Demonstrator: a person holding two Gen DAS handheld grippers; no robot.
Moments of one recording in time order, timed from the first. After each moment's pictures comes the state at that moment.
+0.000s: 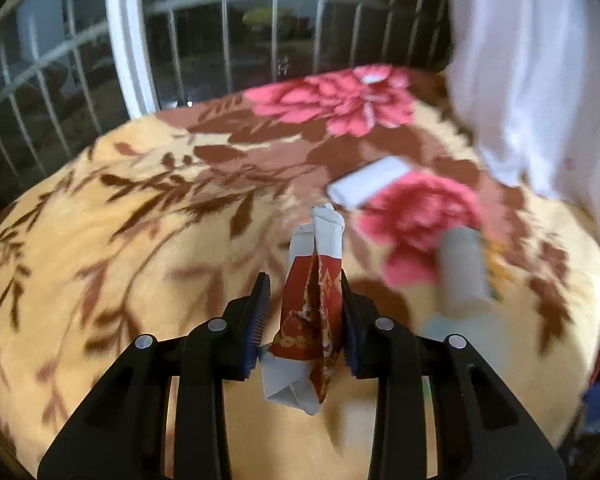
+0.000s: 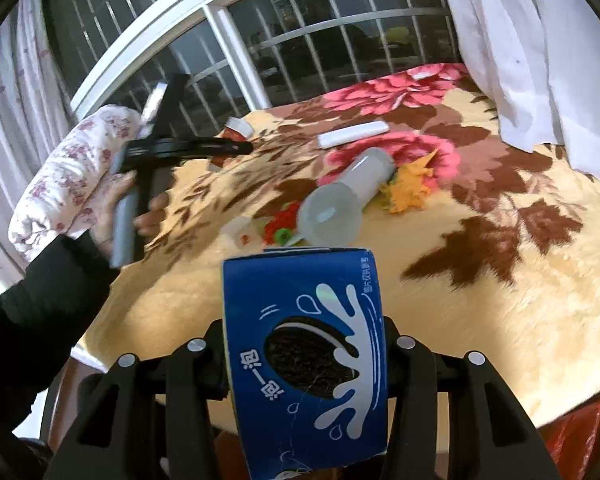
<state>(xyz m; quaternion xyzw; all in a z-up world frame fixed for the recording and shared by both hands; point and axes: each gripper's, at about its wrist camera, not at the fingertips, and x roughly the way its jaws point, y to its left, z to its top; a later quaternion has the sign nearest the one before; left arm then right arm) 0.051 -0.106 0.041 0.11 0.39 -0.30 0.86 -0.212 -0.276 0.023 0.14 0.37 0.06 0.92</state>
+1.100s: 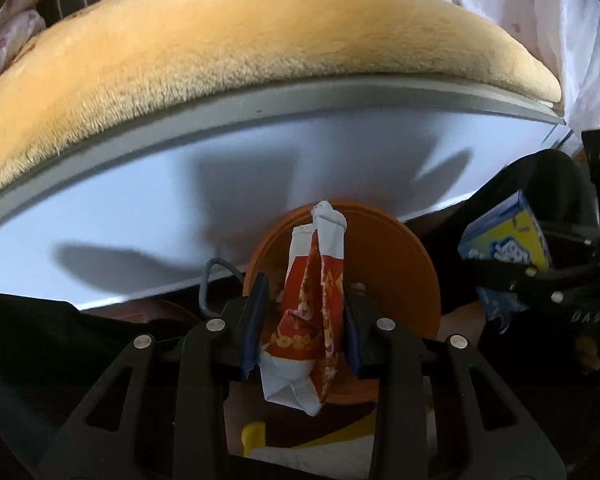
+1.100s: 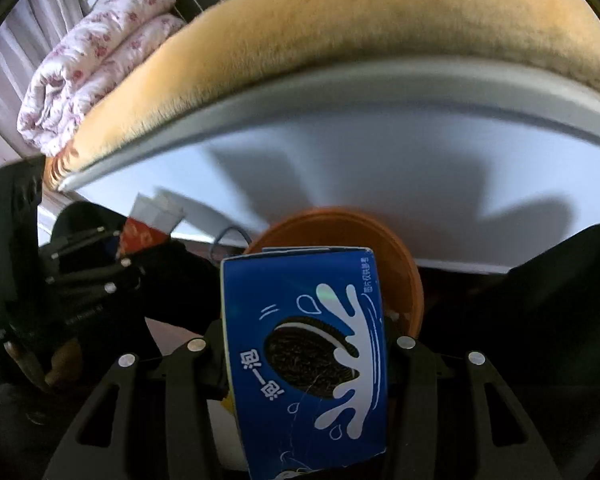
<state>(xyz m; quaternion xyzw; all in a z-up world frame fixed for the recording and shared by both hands) -0.268 0.019 -0.141 0.09 0.50 -0.27 0.82 -0.339 -0.172 -0.146 0.13 0.52 0.11 0.84</state>
